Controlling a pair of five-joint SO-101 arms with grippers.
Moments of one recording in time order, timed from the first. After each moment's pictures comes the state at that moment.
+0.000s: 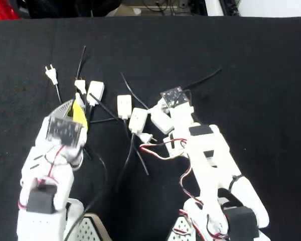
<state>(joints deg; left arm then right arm) 0.7 -86.9 73.9 39.4 -15.5 -9.7 -23.3 59.6 49.0 12.0</state>
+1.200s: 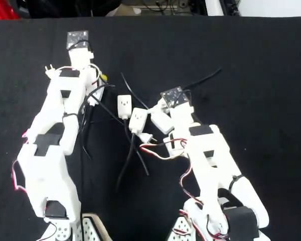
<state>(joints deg) -2.8 25.3 -0.4 42.2 3.6 -9.7 -23.3 59.6 49.0 12.8</state>
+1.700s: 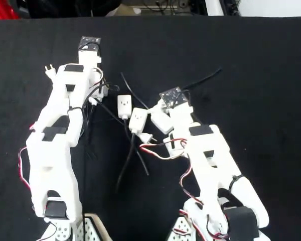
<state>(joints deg) -2.6 35.8 -14.1 55.2 -4.5 -9.7 -23.3 59.6 49.0 13.5</state>
